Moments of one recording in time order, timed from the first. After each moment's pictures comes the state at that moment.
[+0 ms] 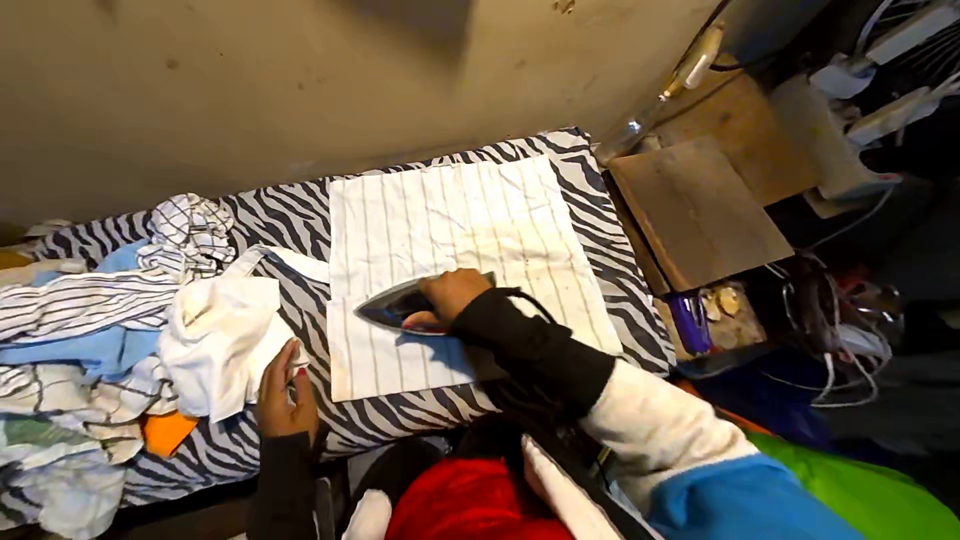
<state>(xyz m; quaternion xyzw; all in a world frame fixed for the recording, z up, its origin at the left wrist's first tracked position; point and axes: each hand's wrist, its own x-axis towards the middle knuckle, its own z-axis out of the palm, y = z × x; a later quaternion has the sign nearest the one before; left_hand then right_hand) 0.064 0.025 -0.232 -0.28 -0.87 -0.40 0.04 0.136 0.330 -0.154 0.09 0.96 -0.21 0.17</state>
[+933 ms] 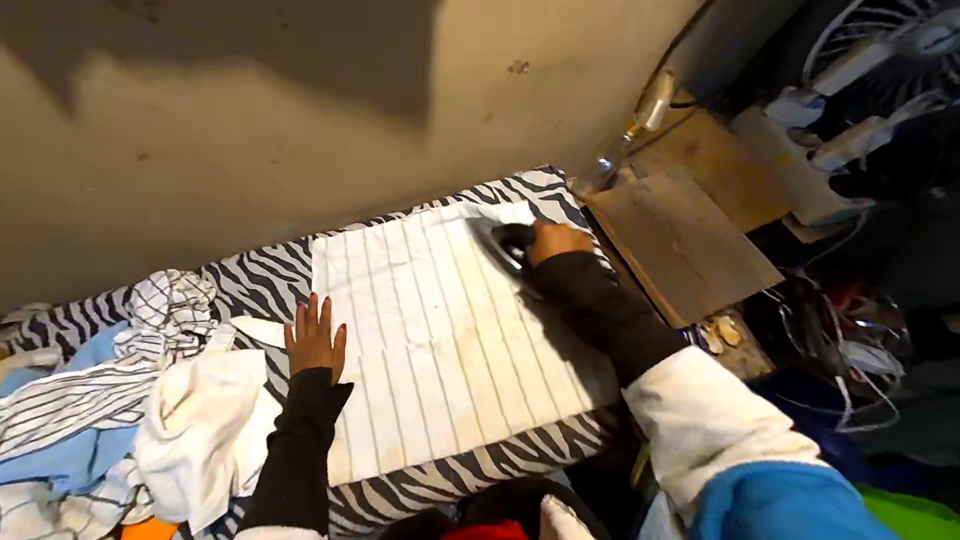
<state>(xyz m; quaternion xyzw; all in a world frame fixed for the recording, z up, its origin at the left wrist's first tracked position) -0.065 0.158 -0.271 -0.39 -0.91 -0.12 0.00 0.149 0.509 -0.130 0.49 0.85 -0.17 0.09</state>
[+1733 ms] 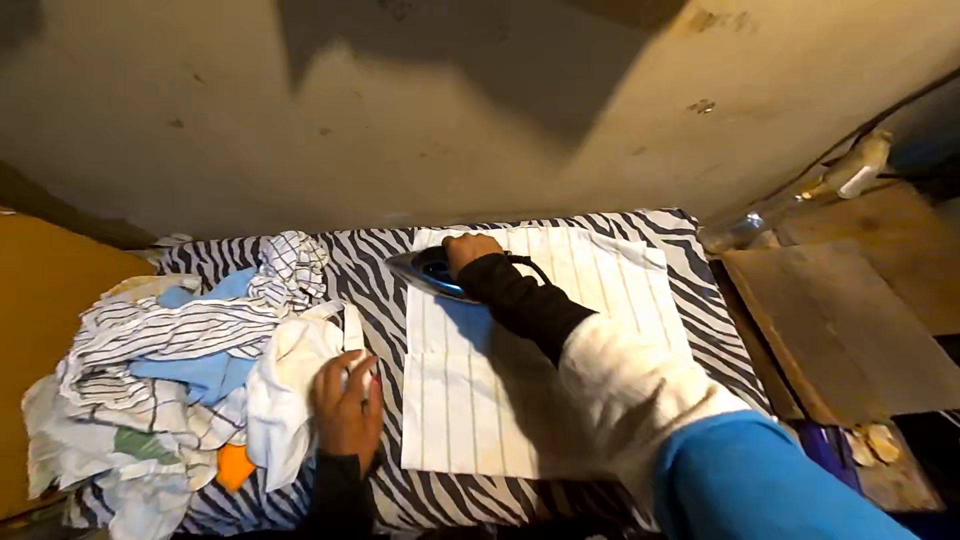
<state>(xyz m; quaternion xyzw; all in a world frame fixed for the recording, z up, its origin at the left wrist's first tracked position) 0.007 0.056 -0.187 -0.30 -0.90 -0.29 0.12 -0.058 0.342 -0.122 0.17 0.96 -0.15 0.17</state>
